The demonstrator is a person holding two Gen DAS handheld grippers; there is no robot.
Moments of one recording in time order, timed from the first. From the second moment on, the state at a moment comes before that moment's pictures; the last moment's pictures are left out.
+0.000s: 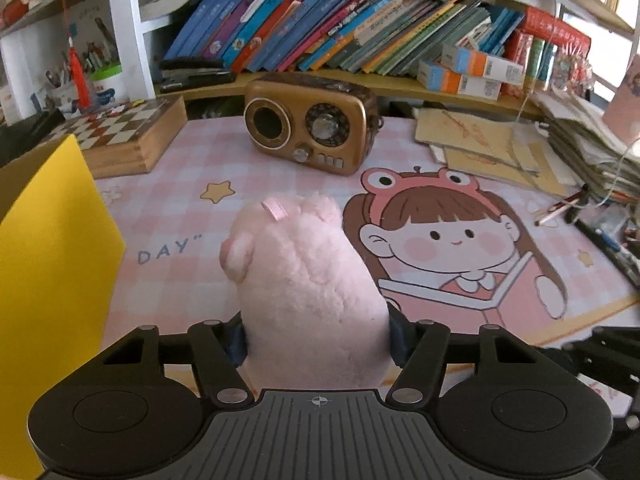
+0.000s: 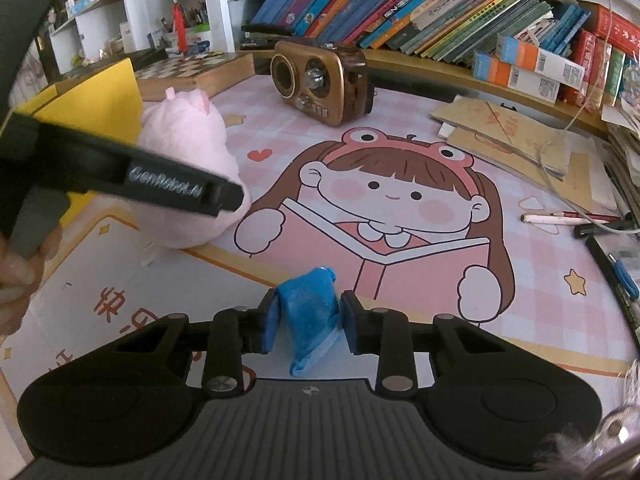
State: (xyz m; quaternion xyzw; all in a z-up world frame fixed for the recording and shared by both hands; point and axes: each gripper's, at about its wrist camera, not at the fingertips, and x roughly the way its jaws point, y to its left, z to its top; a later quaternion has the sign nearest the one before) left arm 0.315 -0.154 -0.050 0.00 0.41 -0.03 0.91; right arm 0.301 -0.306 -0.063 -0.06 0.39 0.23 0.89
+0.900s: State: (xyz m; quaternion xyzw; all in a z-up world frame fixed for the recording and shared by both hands) left arm 0.186 -0.120 0.013 -0.07 0.34 -0.07 0.93; right arm 0.234 -0.323 -0.004 -0.01 0.37 0.23 0.90
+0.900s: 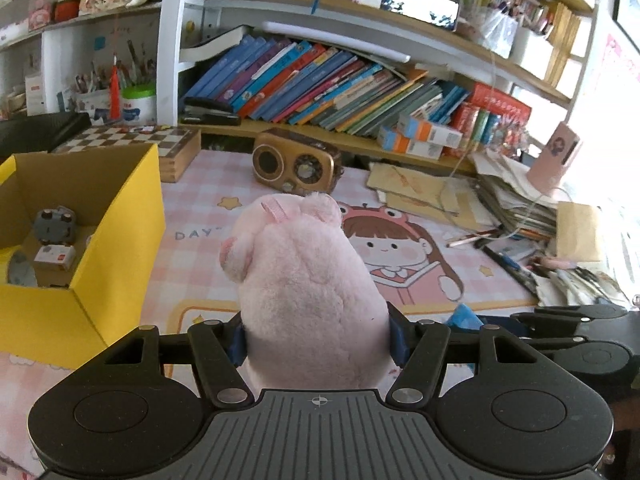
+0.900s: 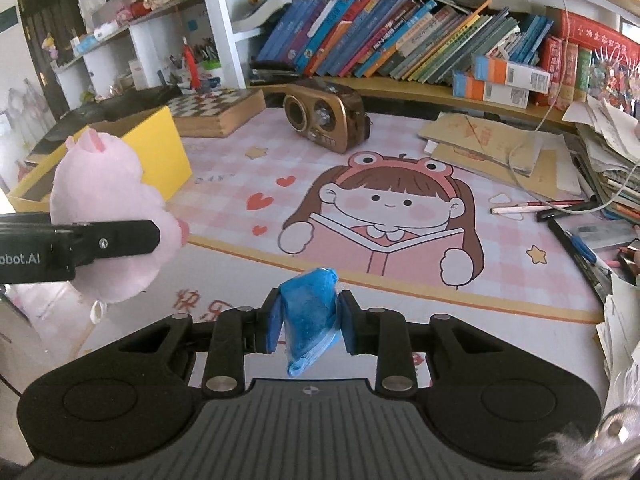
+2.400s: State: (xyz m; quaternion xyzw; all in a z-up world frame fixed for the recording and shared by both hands) left arm 0.008 0.017 0.005 -0.06 0.35 -0.15 0.92; right arm 0.032 -0.165 0.007 0.00 0.40 0.21 0.89
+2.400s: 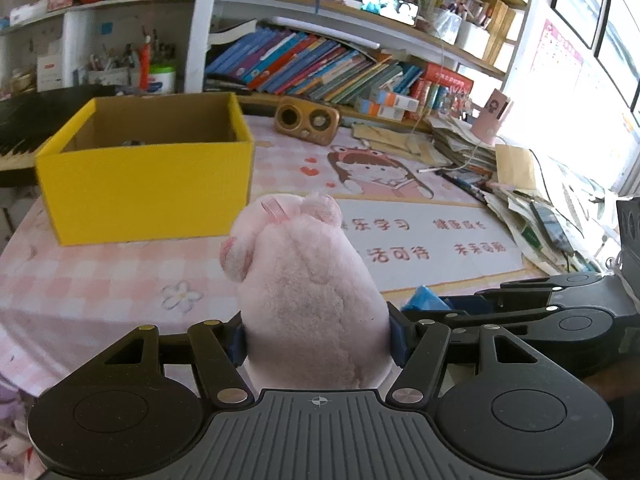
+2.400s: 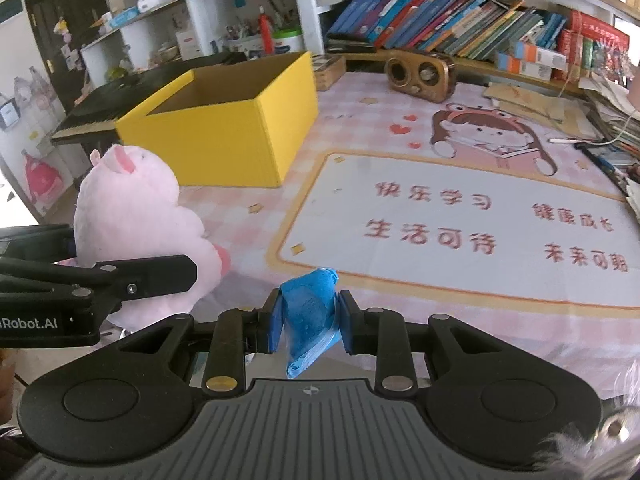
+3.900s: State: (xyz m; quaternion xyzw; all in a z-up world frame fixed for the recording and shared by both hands) left arm 0.002 0.084 0.013 -0.10 0.33 -0.03 0.94; right arm 0.065 -0.075 0.009 -0.06 0.40 0.32 0.86
